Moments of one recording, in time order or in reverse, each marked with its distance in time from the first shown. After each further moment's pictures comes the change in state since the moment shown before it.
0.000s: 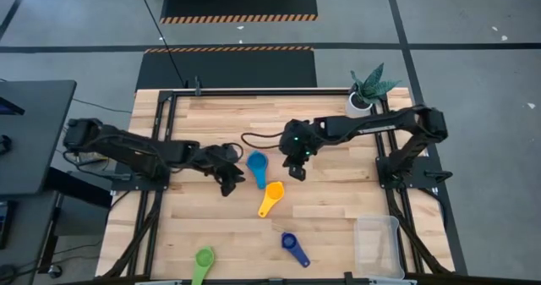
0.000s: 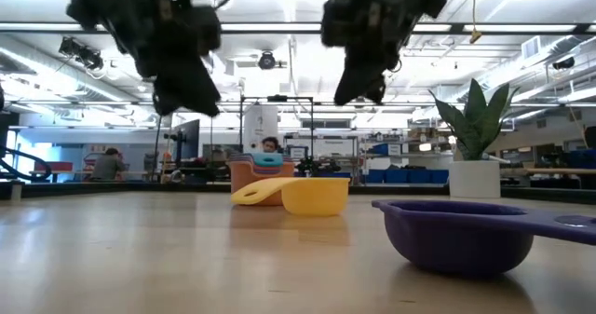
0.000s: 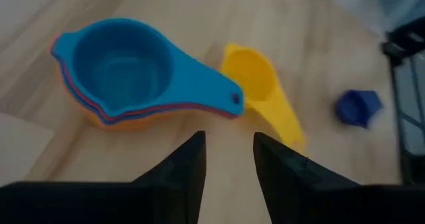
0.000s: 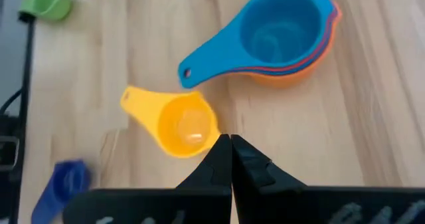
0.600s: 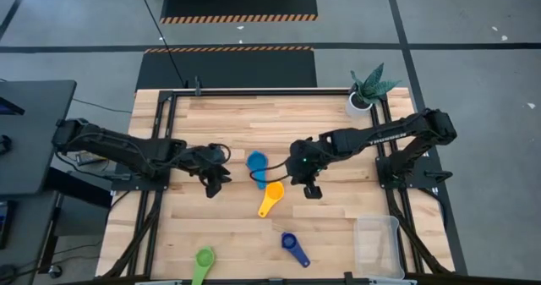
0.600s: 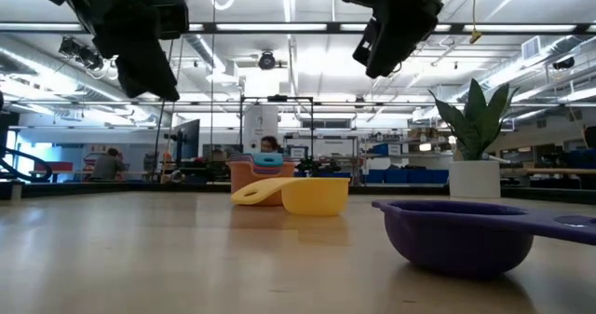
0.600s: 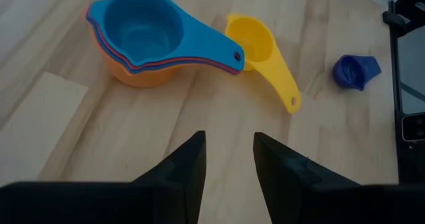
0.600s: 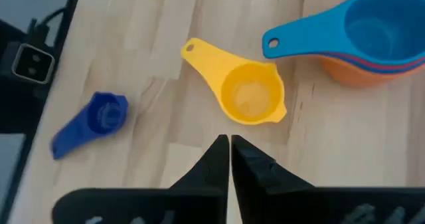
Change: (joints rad) left arm -0.052 -0.192 0.000 -0.259 -0.045 0.002; right arm 0.174 -0.059 -0.001 -0.093 0.030 -0.158
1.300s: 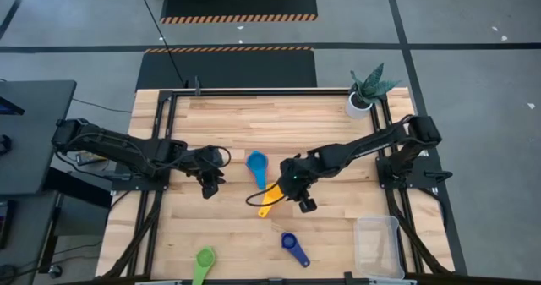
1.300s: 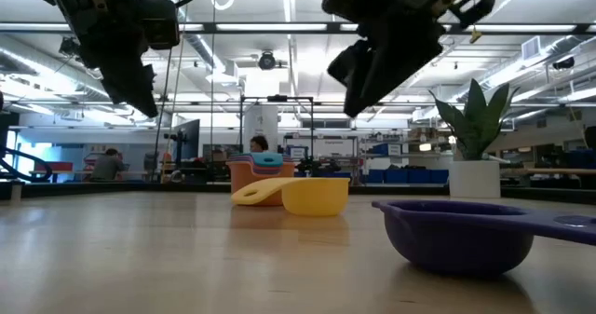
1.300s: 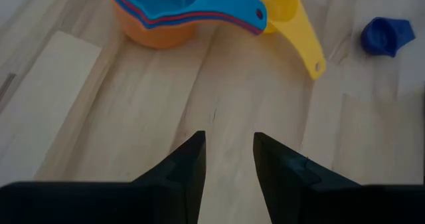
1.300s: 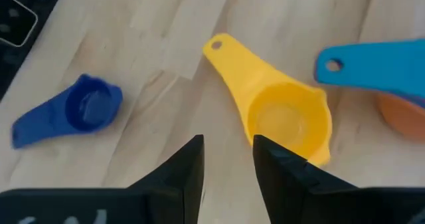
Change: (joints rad) left arm -0.002 0.001 0.000 -0.123 0.012 0.001; right arm 0.073 0.159 -0.003 0.149 0.022 -0.154
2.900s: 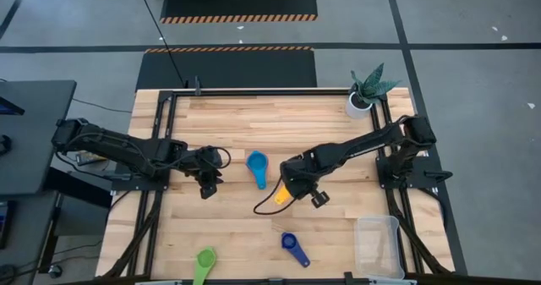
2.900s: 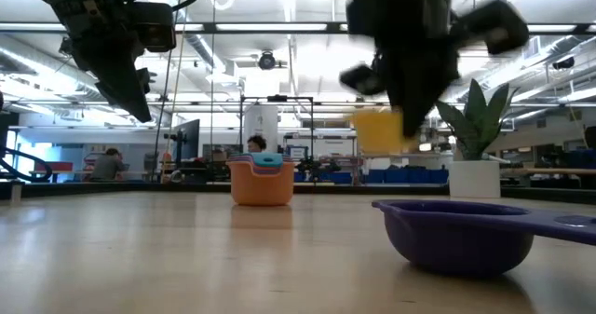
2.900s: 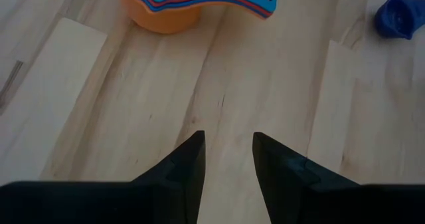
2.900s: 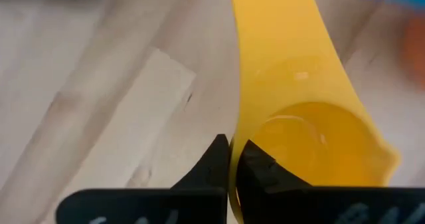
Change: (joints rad) left arm 0.000 0.000 0.000 -0.039 0.000 0.026; right arm -0.002 0.045 0.105 -0.373 0.079 -0.277
